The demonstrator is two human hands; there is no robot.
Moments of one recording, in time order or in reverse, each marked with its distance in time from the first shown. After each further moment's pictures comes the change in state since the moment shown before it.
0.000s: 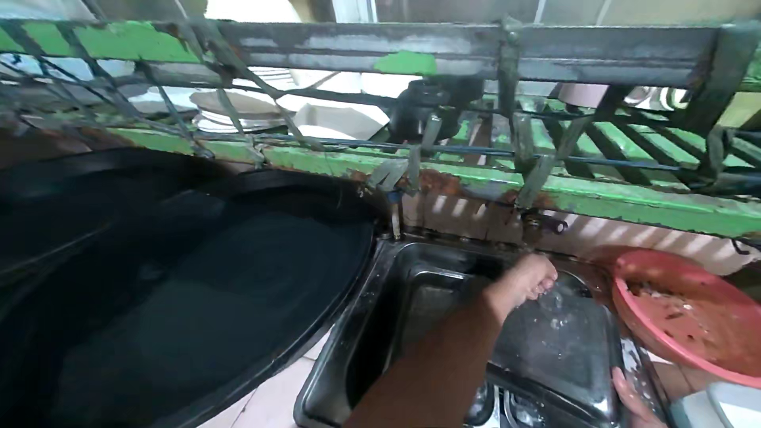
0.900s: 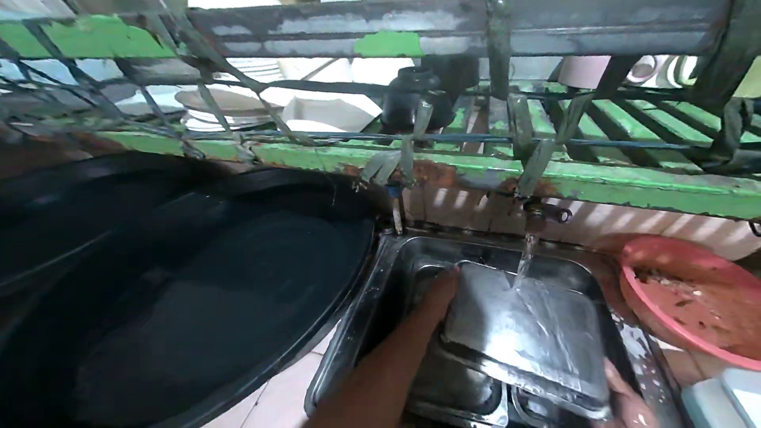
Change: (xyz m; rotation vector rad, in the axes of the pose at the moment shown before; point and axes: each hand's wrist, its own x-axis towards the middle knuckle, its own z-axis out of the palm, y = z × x) left_hand -0.064 -0.088 -0.103 0.272 0.454 -0.137; right_hand 0.016 0.023 -0.026 -0.064 0.167 0.169
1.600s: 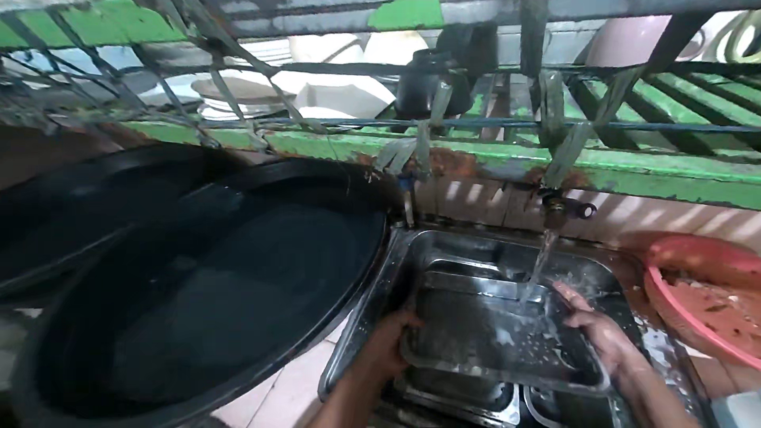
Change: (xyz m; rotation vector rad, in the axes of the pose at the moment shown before) left_hand -0.092 -0.062 -0.059 -1.014 0.073 -0.307; right_hand 0.072 -0.032 0.082 -0.832 -0.326 -0.057
